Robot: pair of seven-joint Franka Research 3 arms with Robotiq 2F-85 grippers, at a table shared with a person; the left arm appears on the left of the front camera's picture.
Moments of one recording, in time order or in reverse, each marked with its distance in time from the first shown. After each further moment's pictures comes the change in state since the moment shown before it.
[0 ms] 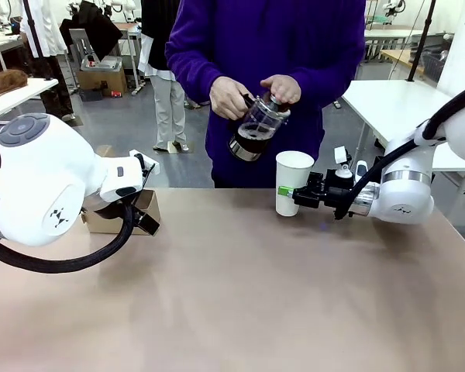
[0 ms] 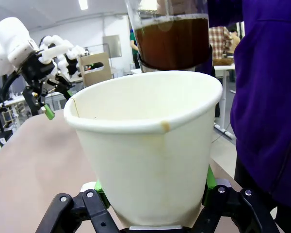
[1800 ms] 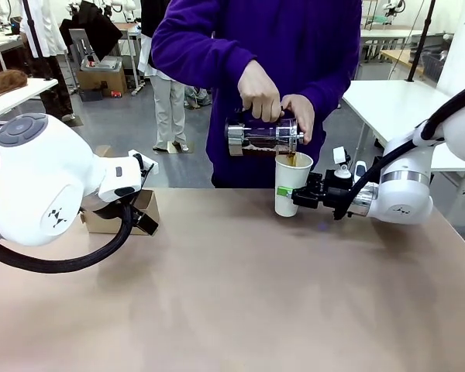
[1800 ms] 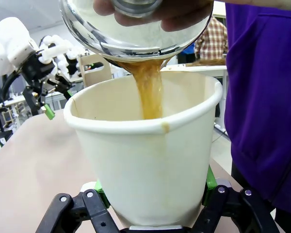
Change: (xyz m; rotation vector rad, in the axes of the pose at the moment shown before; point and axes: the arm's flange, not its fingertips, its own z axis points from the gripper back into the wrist) left arm 0.000 0.000 0.000 0.000 0.000 0.000; right arm -0.001 0.000 0.000 0.000 0.001 -0.001
